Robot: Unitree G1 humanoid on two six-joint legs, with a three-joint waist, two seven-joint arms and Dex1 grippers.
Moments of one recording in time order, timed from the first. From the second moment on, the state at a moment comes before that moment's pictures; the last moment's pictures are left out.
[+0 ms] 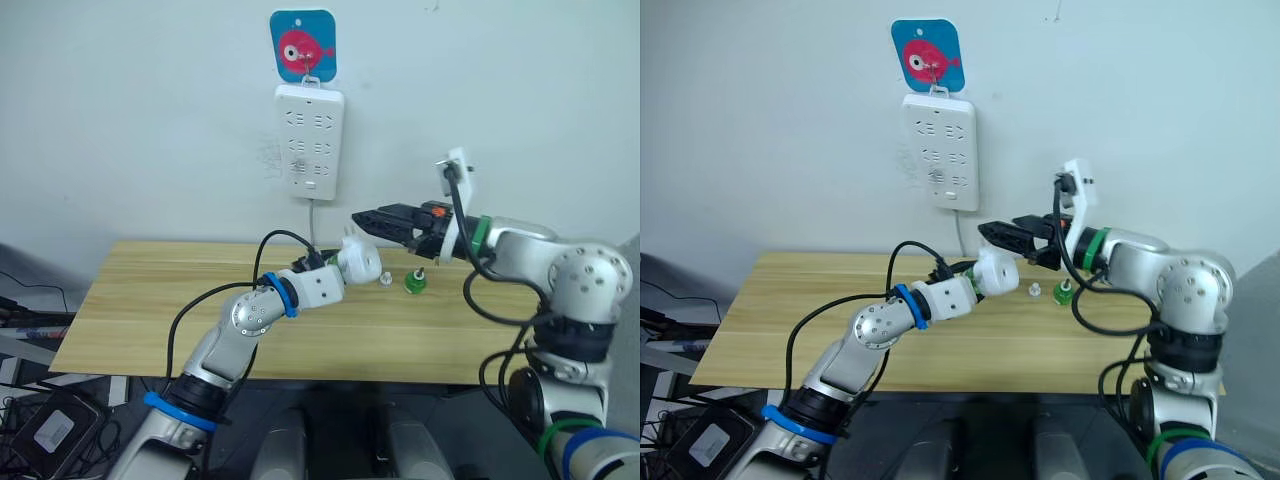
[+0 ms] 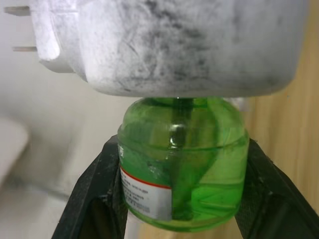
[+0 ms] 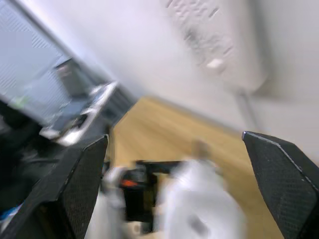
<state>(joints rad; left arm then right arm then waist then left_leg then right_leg) -0.33 0.29 -0.22 0.03 0.16 -0.05 -0.56 -0.60 -0.37 -0.23 -0.43 1.01 1.25 0.22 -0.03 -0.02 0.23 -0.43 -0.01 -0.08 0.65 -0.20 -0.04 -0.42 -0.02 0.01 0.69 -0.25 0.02</state>
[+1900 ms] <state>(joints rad) -0.39 0.44 0.17 -0.17 -0.30 0.33 -0.49 -0.42 -0.28 0.06 -0.26 0.41 0.58 0.34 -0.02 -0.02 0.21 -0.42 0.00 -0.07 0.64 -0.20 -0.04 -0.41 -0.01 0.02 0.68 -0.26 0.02</state>
